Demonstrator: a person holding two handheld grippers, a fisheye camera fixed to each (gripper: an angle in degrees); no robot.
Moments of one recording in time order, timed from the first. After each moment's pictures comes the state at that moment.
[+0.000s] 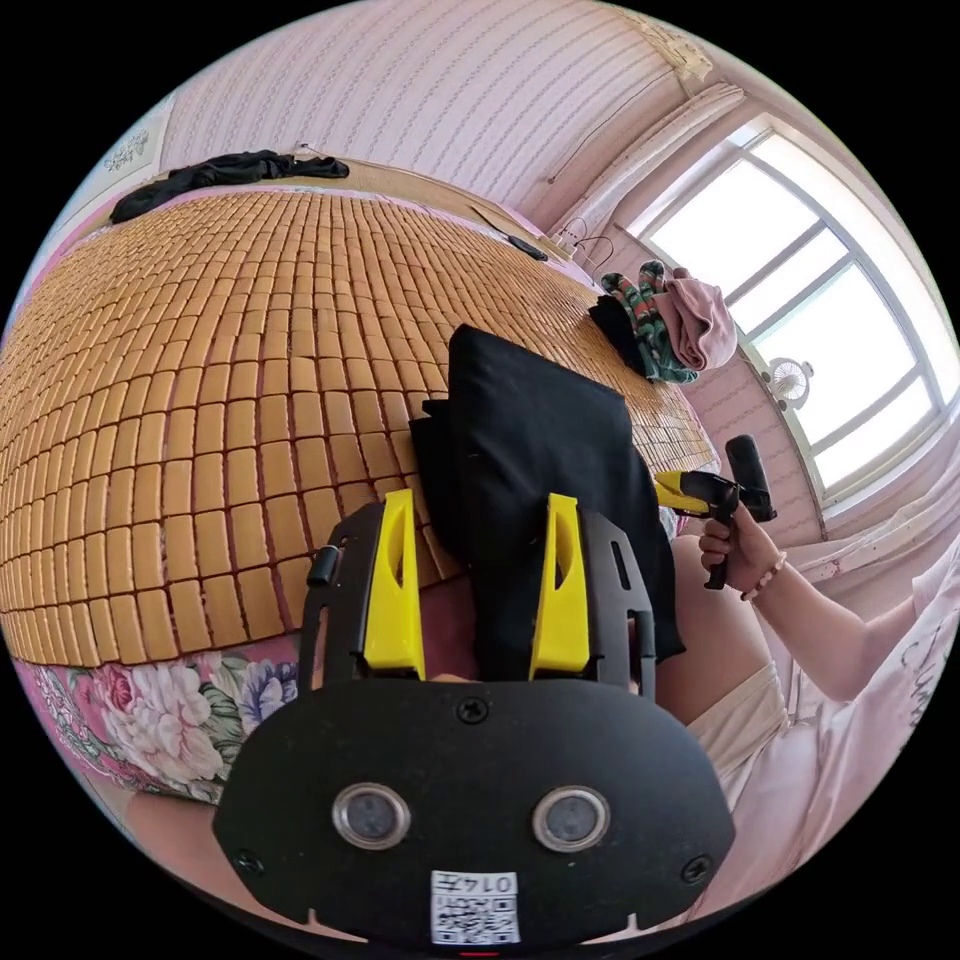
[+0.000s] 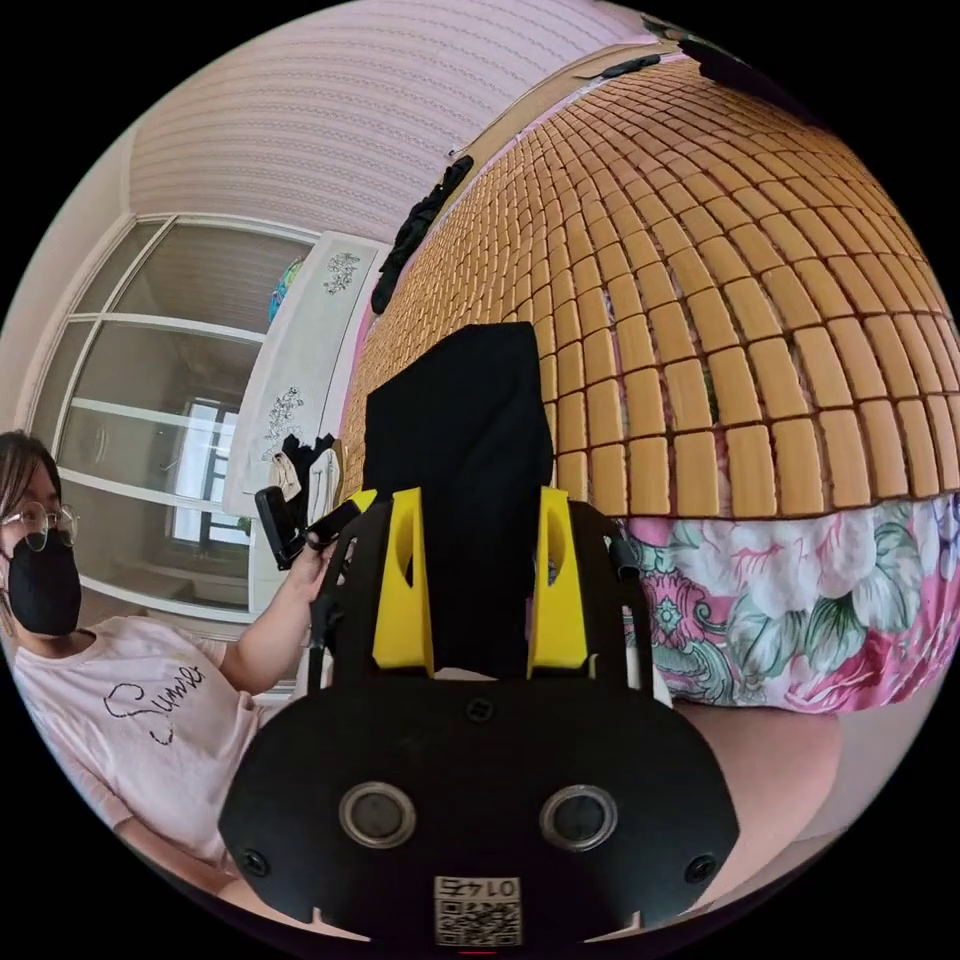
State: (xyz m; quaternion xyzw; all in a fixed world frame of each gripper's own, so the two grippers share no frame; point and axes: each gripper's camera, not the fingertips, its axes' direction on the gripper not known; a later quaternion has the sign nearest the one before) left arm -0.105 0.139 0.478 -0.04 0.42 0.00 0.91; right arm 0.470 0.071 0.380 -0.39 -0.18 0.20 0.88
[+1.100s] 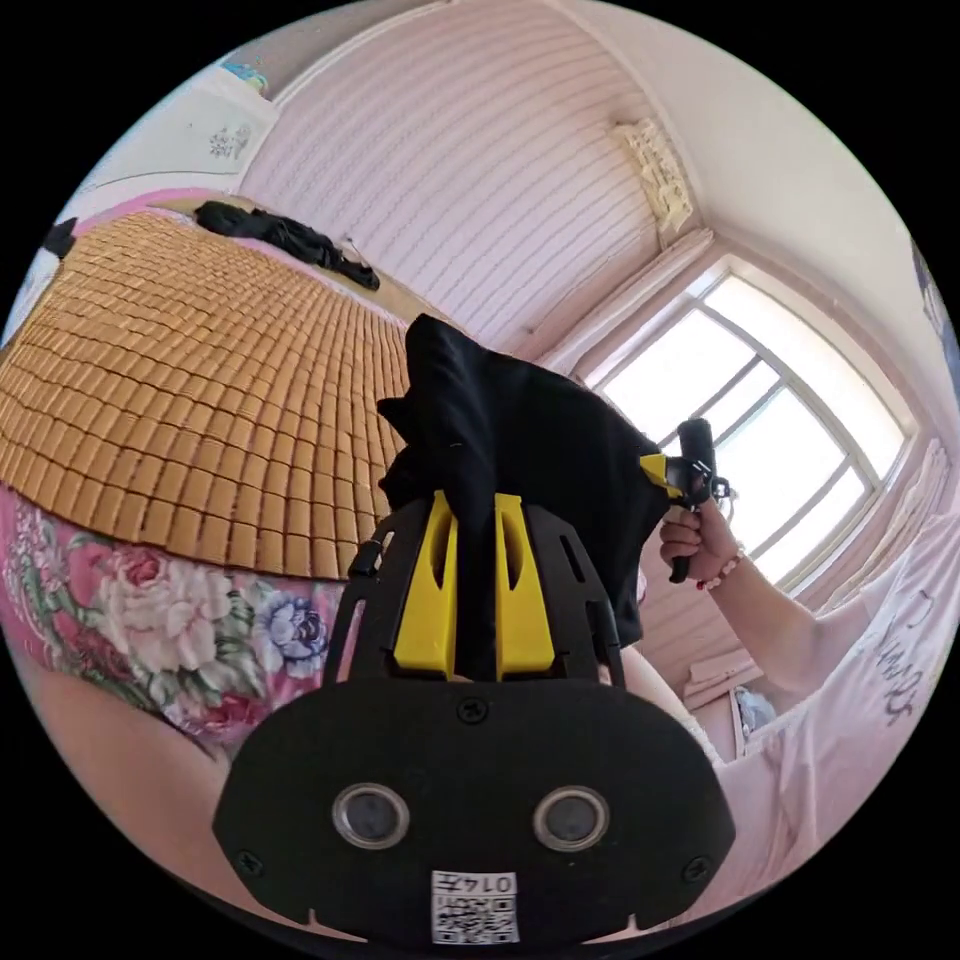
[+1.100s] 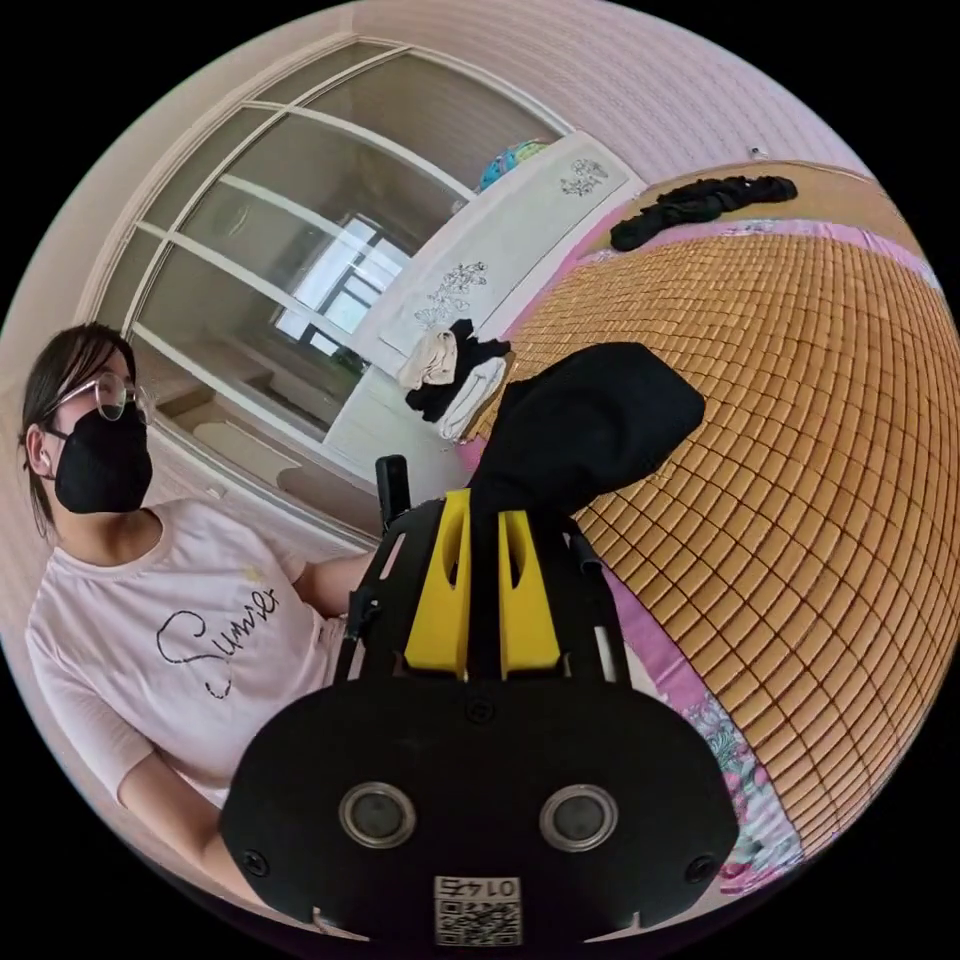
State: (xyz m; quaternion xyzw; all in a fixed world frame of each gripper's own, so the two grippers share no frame) left arm -0.302 0.215 0.325 0.15 0.48 -0.17 0.85; right arm 0.189 -0.096 0.368 -0.43 -0.41 -0.09 0.80
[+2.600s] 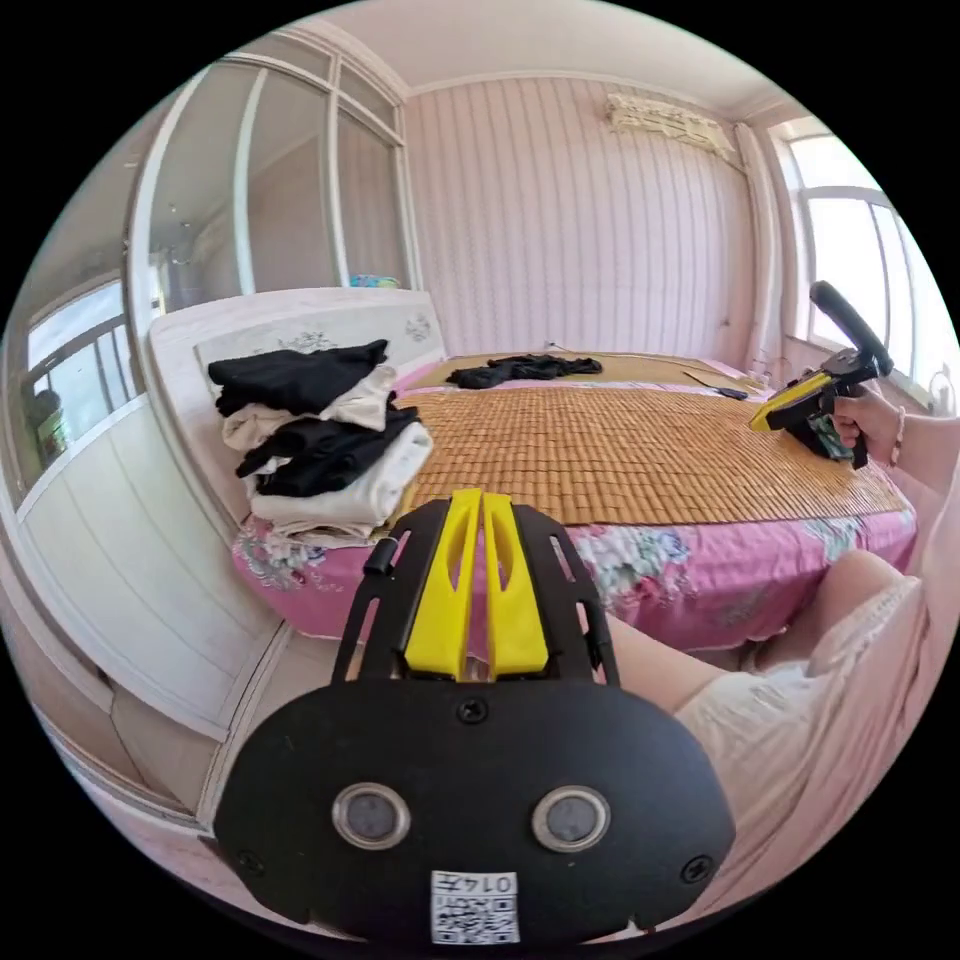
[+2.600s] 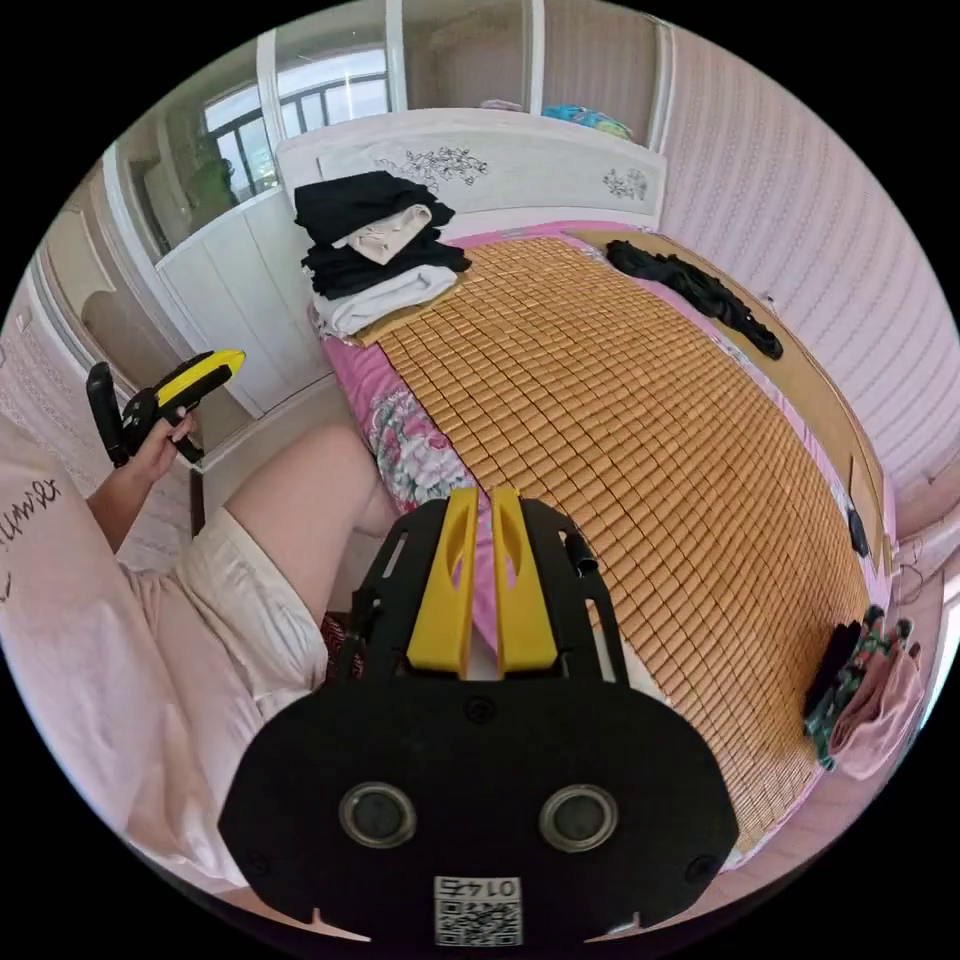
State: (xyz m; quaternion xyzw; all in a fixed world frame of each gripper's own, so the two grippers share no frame) left arm -0.305 0.385 0.252 0.21 0.02 -0.09 0.97; right arm -0.046 0.028 0.165 -0.40 -0.09 -0.36 0.84
